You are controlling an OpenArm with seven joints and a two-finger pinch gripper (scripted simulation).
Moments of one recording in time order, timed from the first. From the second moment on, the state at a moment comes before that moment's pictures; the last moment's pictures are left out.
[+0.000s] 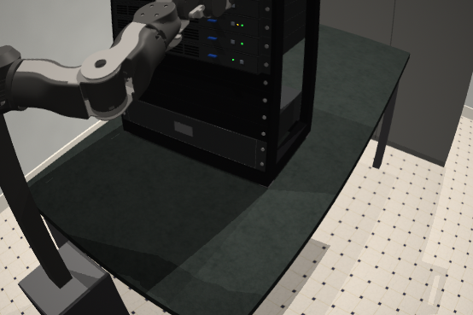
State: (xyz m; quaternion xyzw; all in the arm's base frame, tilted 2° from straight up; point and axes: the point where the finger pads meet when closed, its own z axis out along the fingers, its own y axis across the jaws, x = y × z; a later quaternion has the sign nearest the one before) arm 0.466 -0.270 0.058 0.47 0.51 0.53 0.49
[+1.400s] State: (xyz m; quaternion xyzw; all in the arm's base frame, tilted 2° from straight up) arm 0.392 -0.207 -0.053 0.48 0.51 0.52 0.49
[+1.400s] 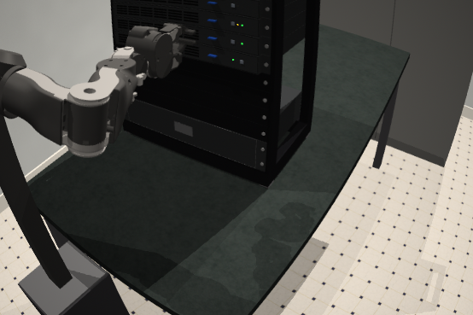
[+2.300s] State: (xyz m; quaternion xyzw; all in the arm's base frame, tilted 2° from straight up) arm 0.390 -0.207 -0.052 0.48 0.51 0.52 0.49
